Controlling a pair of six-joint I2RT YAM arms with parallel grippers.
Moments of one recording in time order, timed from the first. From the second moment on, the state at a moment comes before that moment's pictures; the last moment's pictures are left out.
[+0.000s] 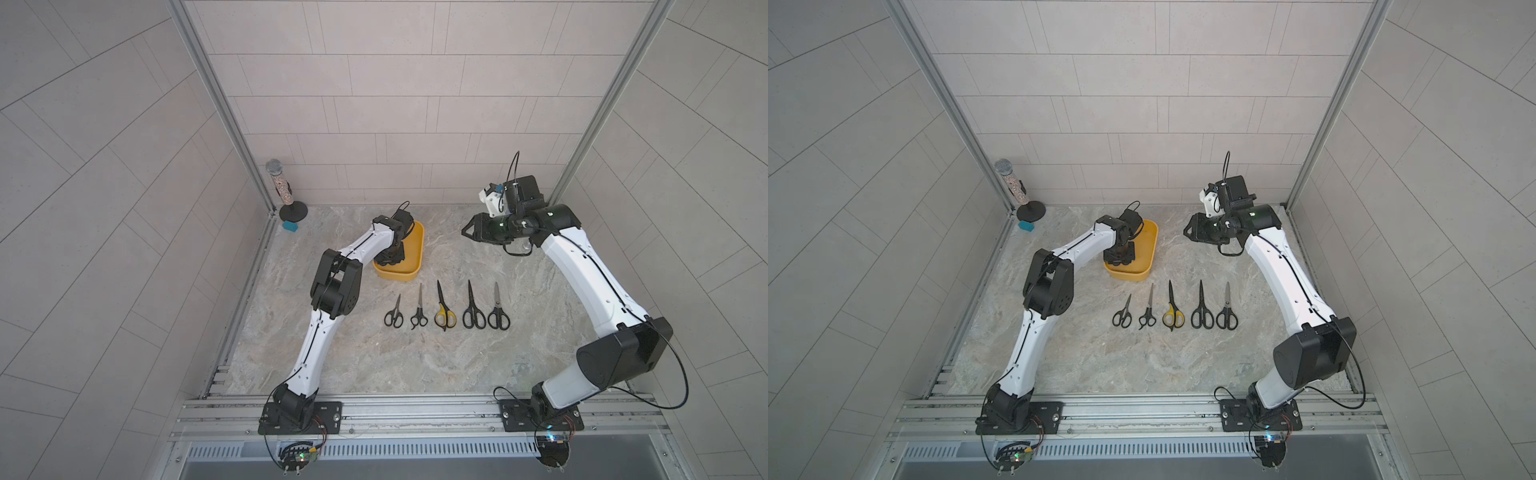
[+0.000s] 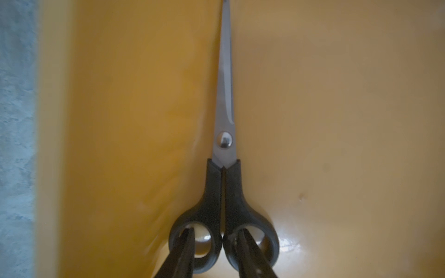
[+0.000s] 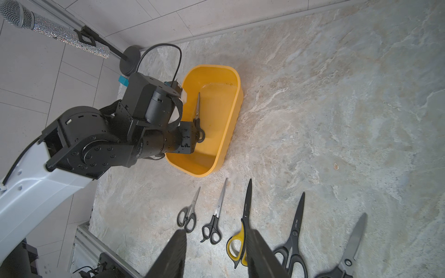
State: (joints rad) left arm -0.47 2.44 2.10 -1.03 -0.20 -0.57; right arm 0.21 1.56 1.70 -0.99 -0.35 0.34
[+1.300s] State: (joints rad) left arm -0.49 2.30 2.11 -1.04 -0.18 -0.36; right arm 0.21 1.56 1.70 -0.98 -0.38 0.35
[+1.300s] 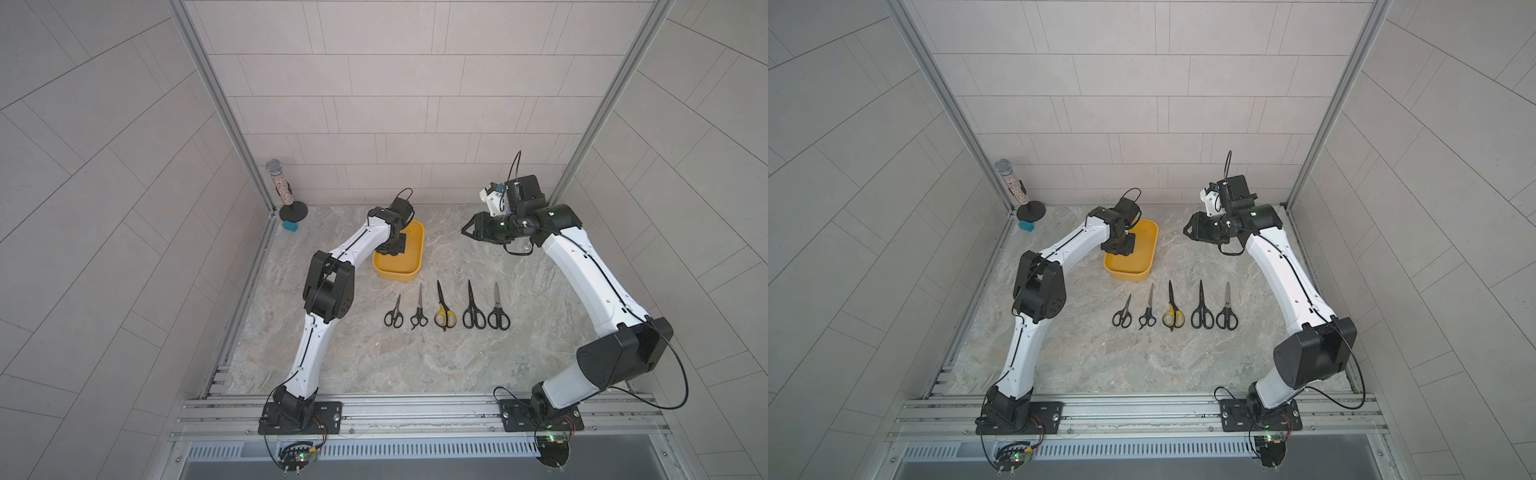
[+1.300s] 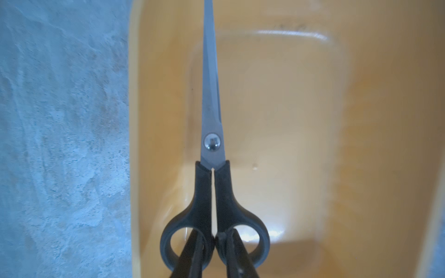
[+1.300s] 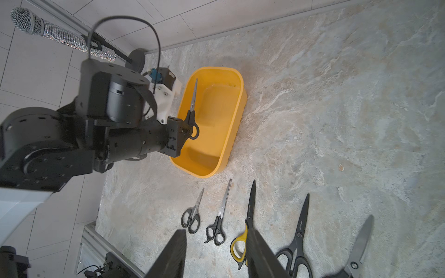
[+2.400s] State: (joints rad) left arm -0.53 1.52 0.90 -0.78 -0.10 -0.51; right arm 0.34 1.62 1.77 -0.98 -0.33 0.35
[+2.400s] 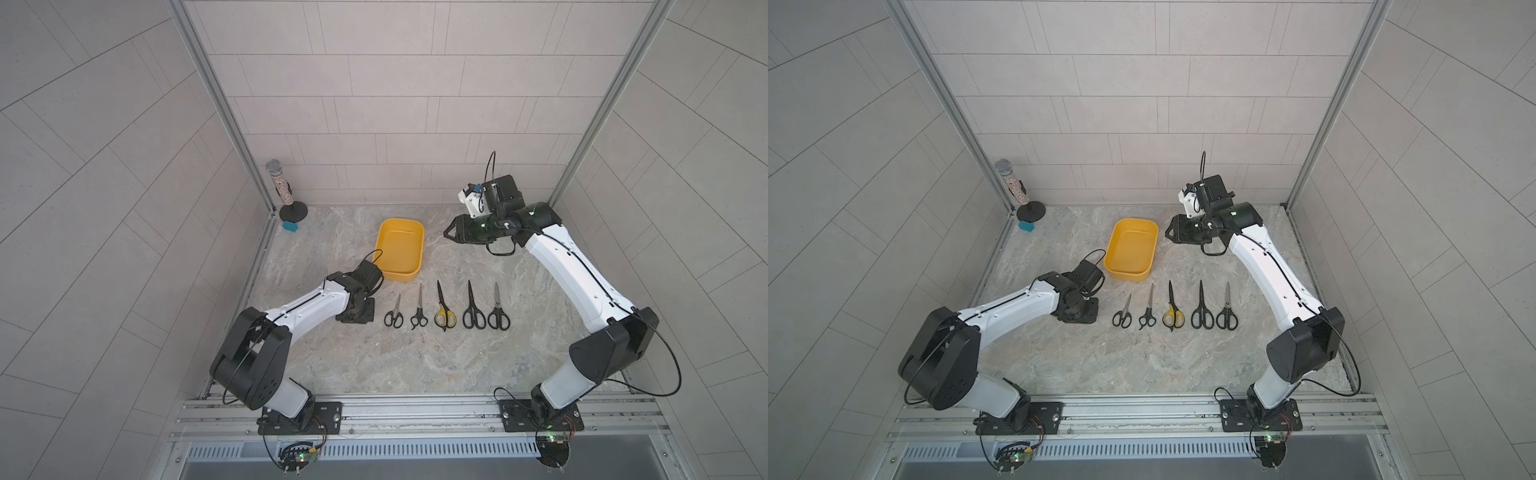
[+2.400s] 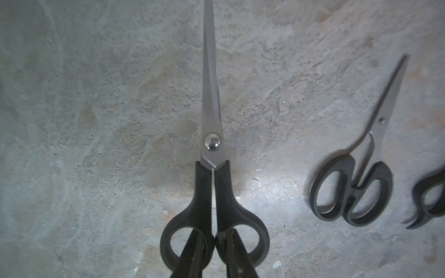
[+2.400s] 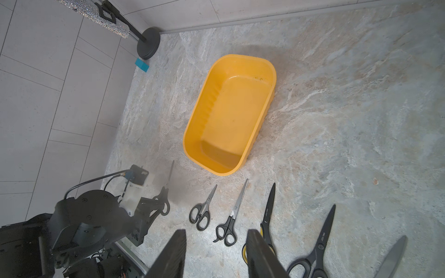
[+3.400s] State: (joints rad) left arm -0.56 1.67 0.95 -0.70 -0.04 -0.53; right arm 0.36 1.62 1.79 -0.99 -0.31 0.35
